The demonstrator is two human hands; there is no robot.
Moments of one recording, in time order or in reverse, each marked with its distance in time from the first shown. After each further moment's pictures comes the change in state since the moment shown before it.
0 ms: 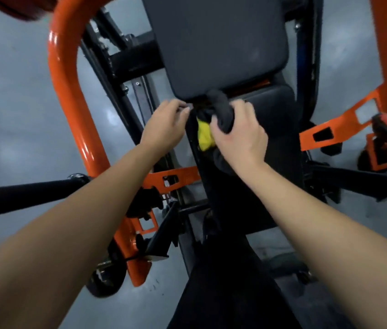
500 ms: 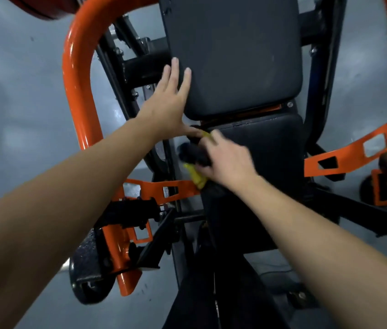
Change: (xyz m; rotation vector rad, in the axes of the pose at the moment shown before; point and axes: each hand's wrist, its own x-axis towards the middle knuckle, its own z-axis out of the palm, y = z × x) left_hand 0.049 0.024 -0.055 0.464 -0.202 0.089; right_hand 0.023 0.006 0.025 -0.262 -0.492 -0.467
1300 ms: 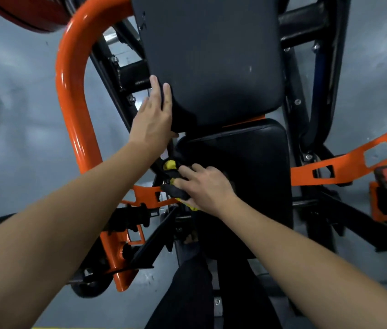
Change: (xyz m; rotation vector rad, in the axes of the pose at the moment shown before) left_hand 0.014 0.029 0.022 0.239 0.133 -0.172; right_hand -0.017 0.025 0.042 -0.032 0.096 -0.491
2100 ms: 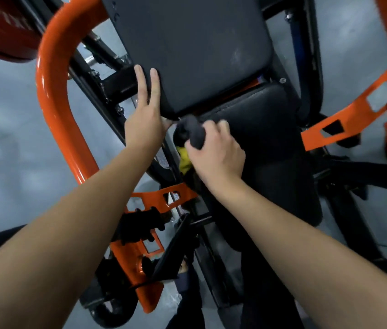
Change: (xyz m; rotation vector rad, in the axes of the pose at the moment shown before) left_hand -0.010 -0.012 0.040 -0.184 0.224 0.052; right_hand 0.026 -0.041 -0.033 0.258 0.378 1.041
